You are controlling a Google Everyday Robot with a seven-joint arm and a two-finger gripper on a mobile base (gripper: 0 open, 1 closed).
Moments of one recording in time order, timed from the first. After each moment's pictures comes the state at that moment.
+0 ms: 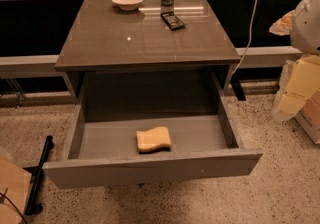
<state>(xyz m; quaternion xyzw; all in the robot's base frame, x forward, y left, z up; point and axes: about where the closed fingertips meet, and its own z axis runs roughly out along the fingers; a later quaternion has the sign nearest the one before) 0.438 -0.216 0.980 -0.60 0.78 -0.04 0.17</state>
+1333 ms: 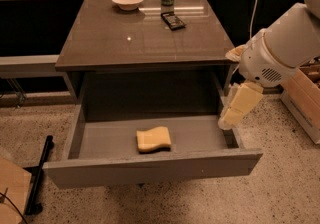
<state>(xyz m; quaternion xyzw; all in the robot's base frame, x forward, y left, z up) 0.482 -0.154 0.897 -0.60 0.76 0.06 0.24</state>
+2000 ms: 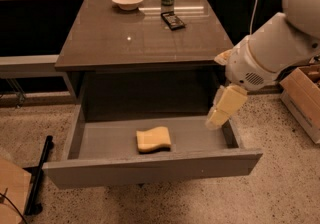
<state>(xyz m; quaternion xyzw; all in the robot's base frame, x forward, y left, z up) 0.493 -0.138 0.879 -0.59 0.76 0.07 0.24</state>
